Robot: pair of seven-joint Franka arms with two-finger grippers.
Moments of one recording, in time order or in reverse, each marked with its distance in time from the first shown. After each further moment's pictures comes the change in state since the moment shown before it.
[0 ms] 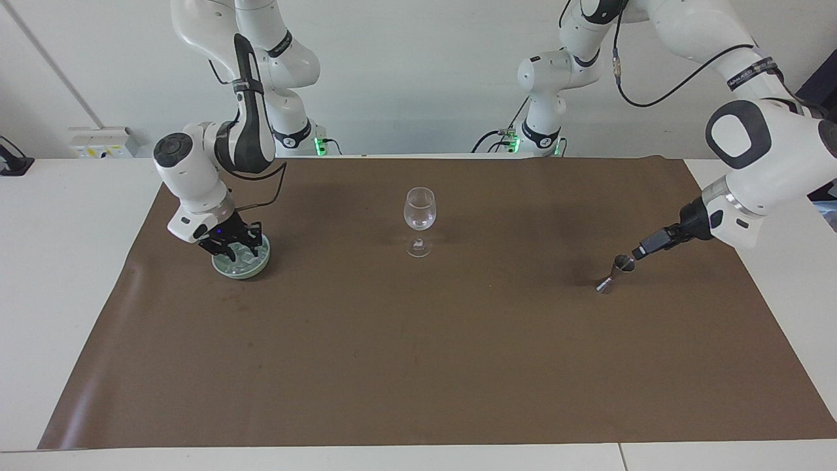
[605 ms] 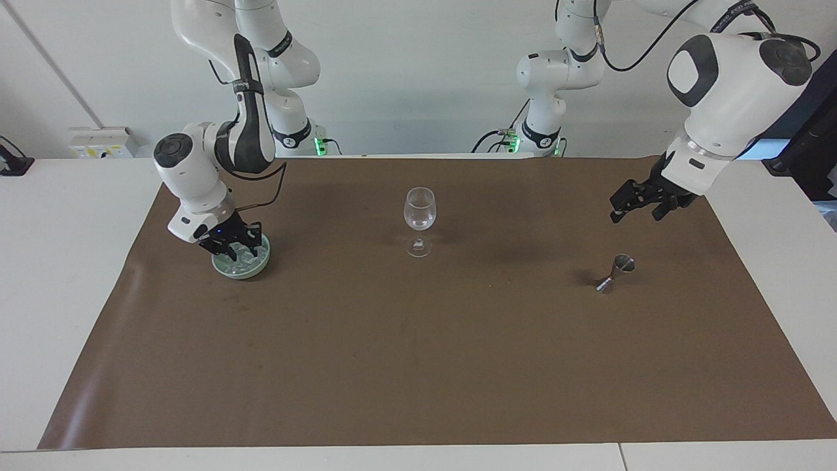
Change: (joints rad) left arm -0.133 -0.148 -0.003 -0.019 0.088 -0.052 0.018; right arm -0.005 0.000 -0.001 -0.006 0.000 0.000 0.000
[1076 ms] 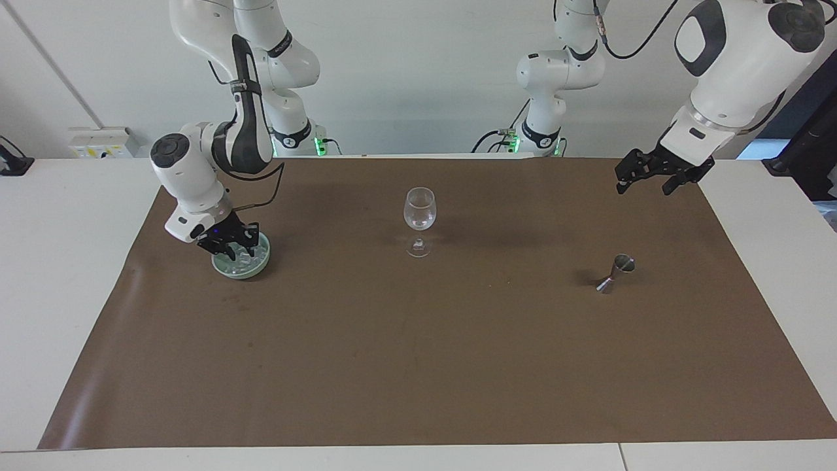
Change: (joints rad) left arm 0.001 -0.051 0.003 0.040 0.044 -0.166 0.131; right arm -0.008 0.000 0.000 -0.001 0.000 0.000 -0.001
